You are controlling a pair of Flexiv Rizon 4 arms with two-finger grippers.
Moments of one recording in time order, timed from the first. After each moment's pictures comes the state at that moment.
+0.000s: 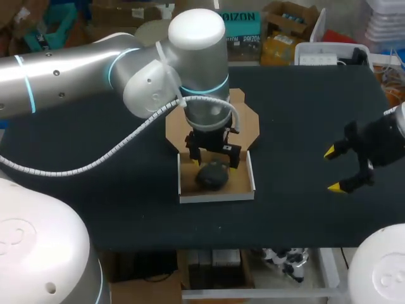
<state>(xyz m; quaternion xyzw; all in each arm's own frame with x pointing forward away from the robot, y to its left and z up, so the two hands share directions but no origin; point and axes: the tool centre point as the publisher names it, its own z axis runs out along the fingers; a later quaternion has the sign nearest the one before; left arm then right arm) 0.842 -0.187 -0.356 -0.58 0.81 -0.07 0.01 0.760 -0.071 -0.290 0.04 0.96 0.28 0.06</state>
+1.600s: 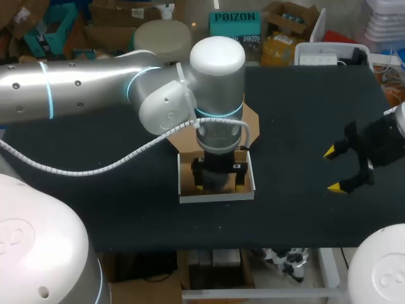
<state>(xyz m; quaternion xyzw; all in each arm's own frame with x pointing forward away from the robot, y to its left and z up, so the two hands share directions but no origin) 0.803 -0.200 -0.401 -0.71 0.71 -0.03 0.01 0.760 -0.071 -0.290 0.04 0.96 0.28 0.06</state>
